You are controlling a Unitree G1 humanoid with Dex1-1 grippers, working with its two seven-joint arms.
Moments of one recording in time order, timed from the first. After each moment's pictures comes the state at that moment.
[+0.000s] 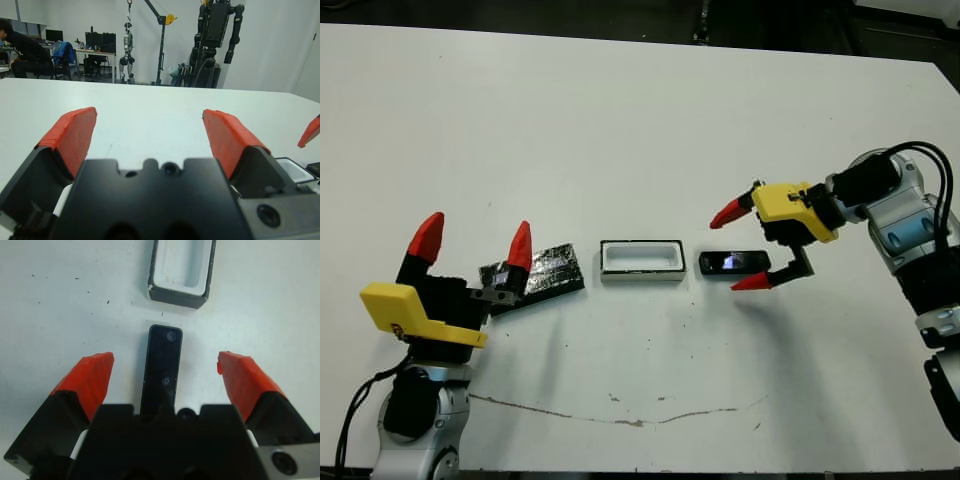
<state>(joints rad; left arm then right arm) 0.25 0.16 0.09 -0.49 -0.25 -0.04 -0.15 -0.84 -0.67 0.41 0.52 -0.08 -0.05 1.50</state>
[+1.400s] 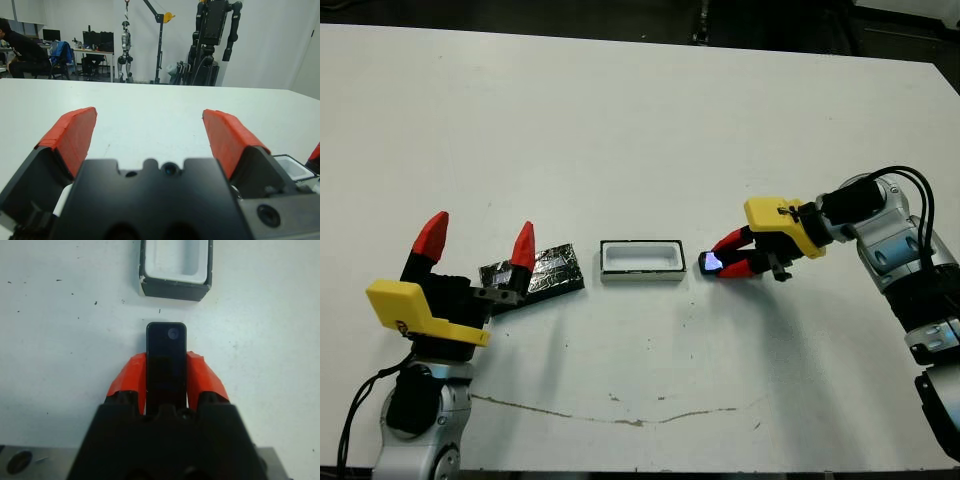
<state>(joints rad) 0.24 0.16 0.09 -0.47 -0.24 -0.04 -0.16 -0.78 -0.64 0.40 0.52 -0.09 -0.03 1.42</state>
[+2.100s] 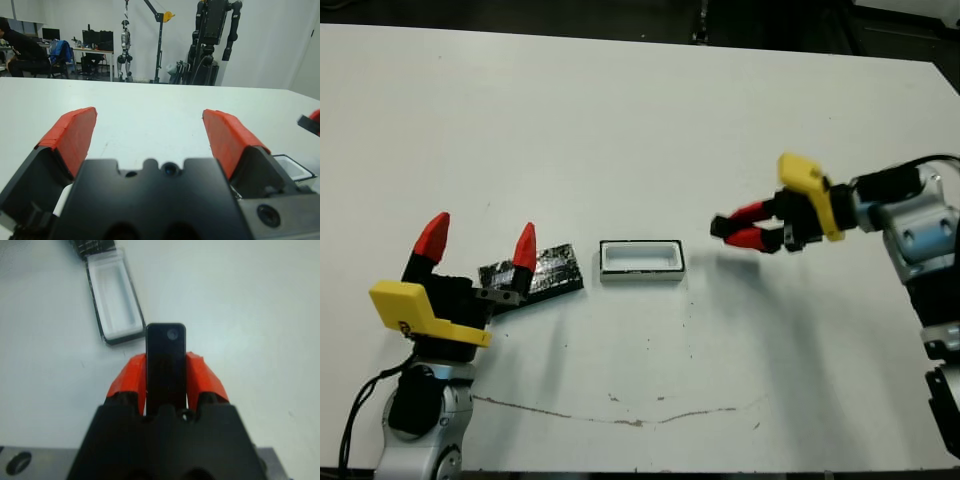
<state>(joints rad) 0.24 0.16 0.08 -0.48 -0.24 -0.04 -0.15 -0.81 -0.60 0.18 0.50 0.15 0.37 1.38</state>
